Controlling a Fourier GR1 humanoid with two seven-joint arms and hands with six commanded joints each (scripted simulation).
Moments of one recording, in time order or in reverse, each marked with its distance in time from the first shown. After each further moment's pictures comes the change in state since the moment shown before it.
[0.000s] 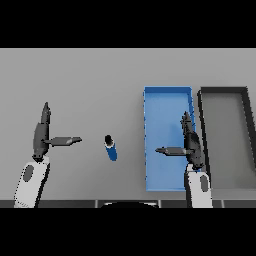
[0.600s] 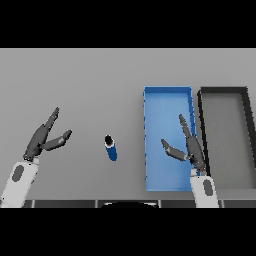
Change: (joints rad) left arm 0.005 0.182 -0.076 0.016 -0.008 -0.316 -0.122; right arm 0.050 -0.147 0.114 -0.099 0.207 0.042 -0.065
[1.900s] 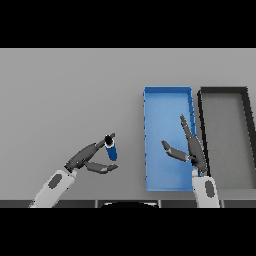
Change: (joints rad) left arm -0.015 -0.196 -0.320 -0.097 -0.156 -0.124 0.082; right arm 0.010 0.000 -0.012 -0.017 -0.040 0.024 0.026
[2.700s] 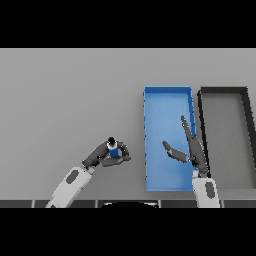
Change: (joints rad) left arm -0.056 -0.221 0.008 0.182 0.047 0.018 -0.087; right arm 0.018 -0.005 0.000 -0.004 0.011 -0.004 -0.013
